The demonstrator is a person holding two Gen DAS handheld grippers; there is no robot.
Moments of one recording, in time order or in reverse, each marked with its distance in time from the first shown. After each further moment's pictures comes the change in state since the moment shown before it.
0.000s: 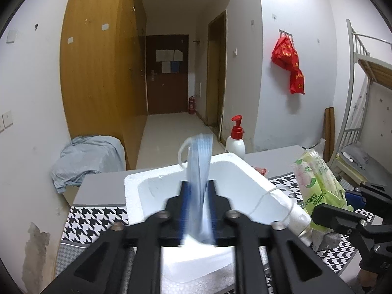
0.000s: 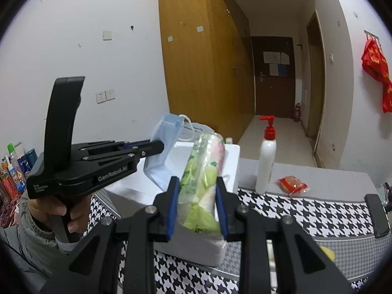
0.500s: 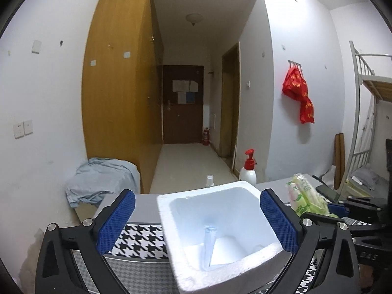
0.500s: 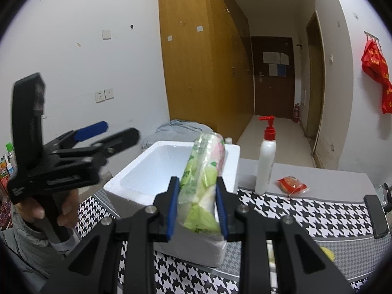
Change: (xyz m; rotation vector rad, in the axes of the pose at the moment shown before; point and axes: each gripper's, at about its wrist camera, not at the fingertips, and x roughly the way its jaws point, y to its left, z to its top) left arm -0.056 0.020 -0.003 -0.040 -0.202 0.090; right arm 0.005 0.003 0.001 -0.007 0.006 0.003
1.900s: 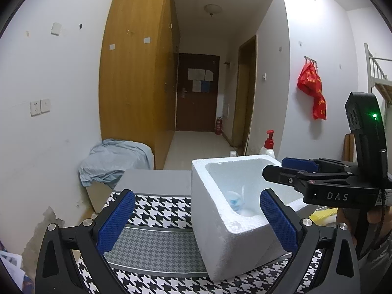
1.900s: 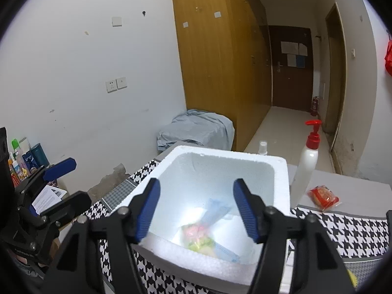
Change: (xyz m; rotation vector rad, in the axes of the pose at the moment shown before) left arm -0.022 0.032 -0.037 -0.058 0.074 0.062; right arm 0.066 0.028 0.023 -0.028 0.071 0.091
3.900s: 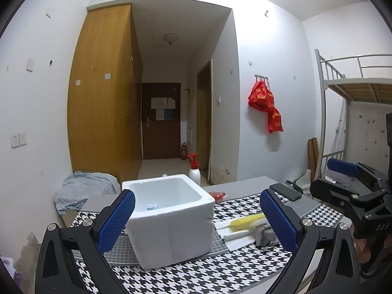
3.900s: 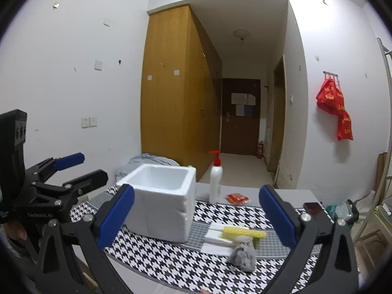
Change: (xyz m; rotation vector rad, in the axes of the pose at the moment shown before) left arm -0.108 -0.112 -0.018 0.107 -0.171 -0.190; right arm -0.219 0.012 -0.093 -0.022 -0.313 -0.348
